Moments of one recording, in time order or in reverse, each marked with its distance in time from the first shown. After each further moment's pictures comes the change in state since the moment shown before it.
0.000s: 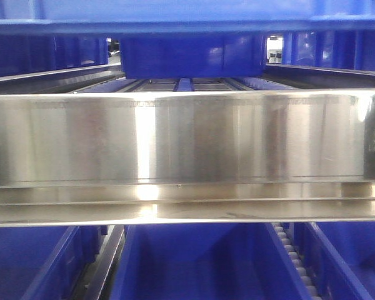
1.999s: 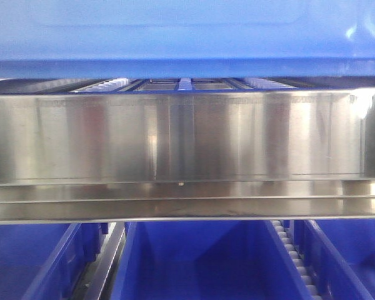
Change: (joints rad) left arm -0.291 -0.374 0.505 0.221 0.019 -0.281; right arm 0.301 -0.425 0.563 -0.290 -0.059 0.386
